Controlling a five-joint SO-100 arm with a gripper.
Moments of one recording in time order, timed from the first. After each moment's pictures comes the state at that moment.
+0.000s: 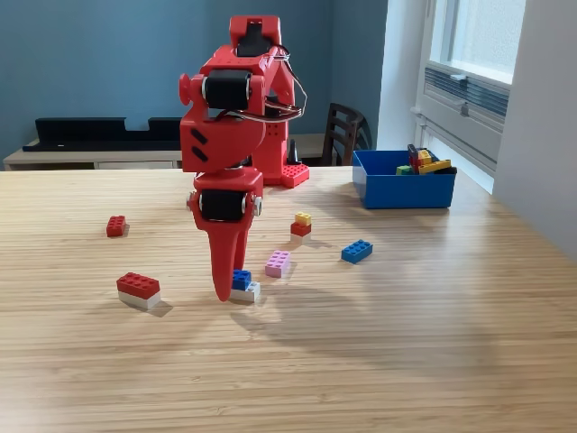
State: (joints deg) arm 8.3 47.3 46.5 73.5 5.8
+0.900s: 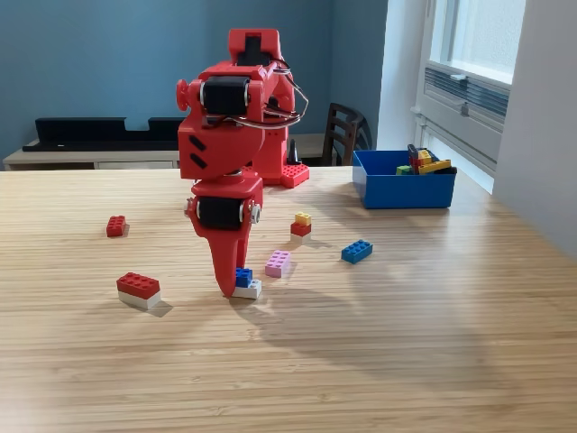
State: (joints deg) arm 8.3 40.9 36.5 79.5 8.5
